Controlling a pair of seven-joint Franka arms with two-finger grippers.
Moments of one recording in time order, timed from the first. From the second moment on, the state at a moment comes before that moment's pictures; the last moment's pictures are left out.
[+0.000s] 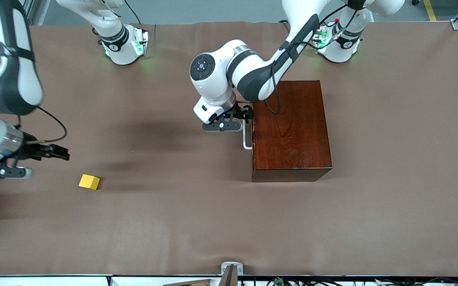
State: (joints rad) left arm -0.82 0.69 -0.10 -1.25 0.18 1.76 -0.87; right arm -0.02 0.28 -0.05 -1.75 0.03 2.04 -0.06
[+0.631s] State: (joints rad) left arm -0.82 0.75 -0.10 -1.25 0.18 1.80 -0.87; right arm -0.02 0.51 -0.05 -1.79 0.03 2.41 0.00
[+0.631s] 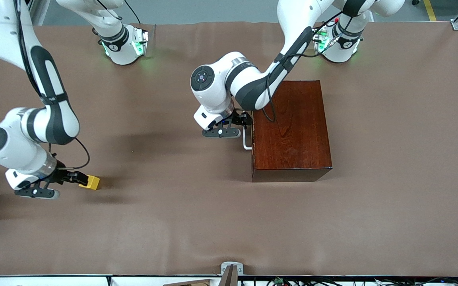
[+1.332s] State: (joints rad) left arm -0.82 0.77 -0.10 -1.25 0.18 1.88 -0.97; right arm -0.02 0.62 -0.06 -1.77 0.02 2.46 0.01
